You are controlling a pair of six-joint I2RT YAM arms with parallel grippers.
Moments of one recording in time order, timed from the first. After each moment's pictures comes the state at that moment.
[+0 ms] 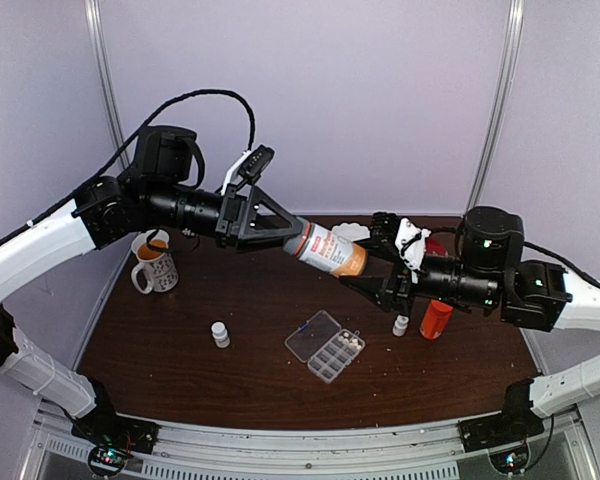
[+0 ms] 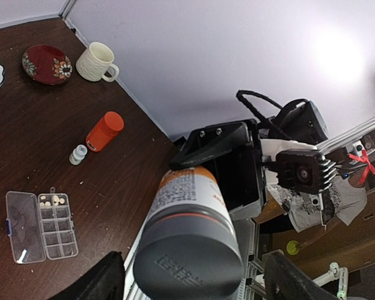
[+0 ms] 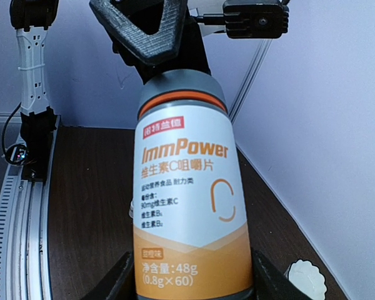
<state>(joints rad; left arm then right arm) -0.88 1.37 1.45 -0.43 0.67 -0.65 1.11 1.02 0.93 -0.04 0.02 -0.33</state>
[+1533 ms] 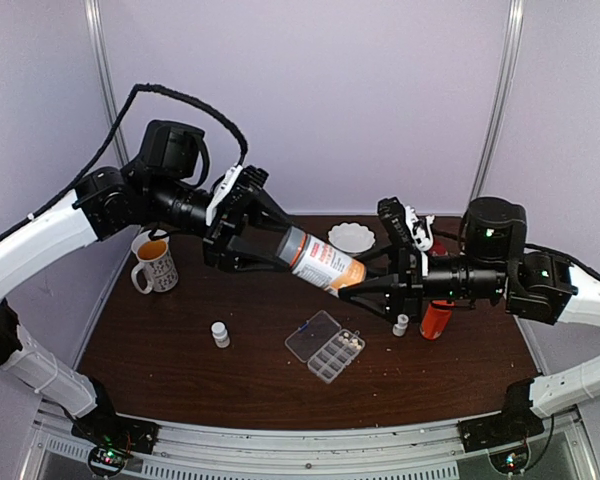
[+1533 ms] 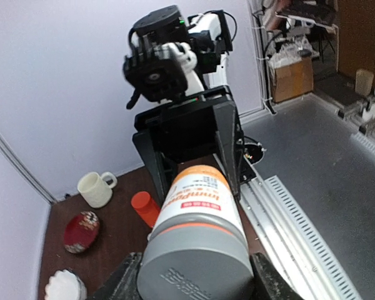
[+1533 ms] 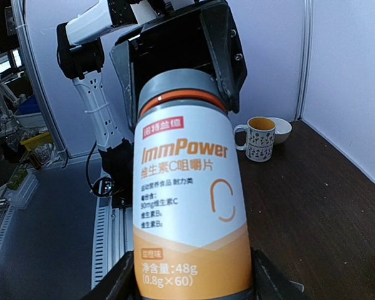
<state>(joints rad) -0.89 1.41 1.52 -0.55 0.85 0.59 1.09 1.02 0.98 -0.12 -0.27 0.02</state>
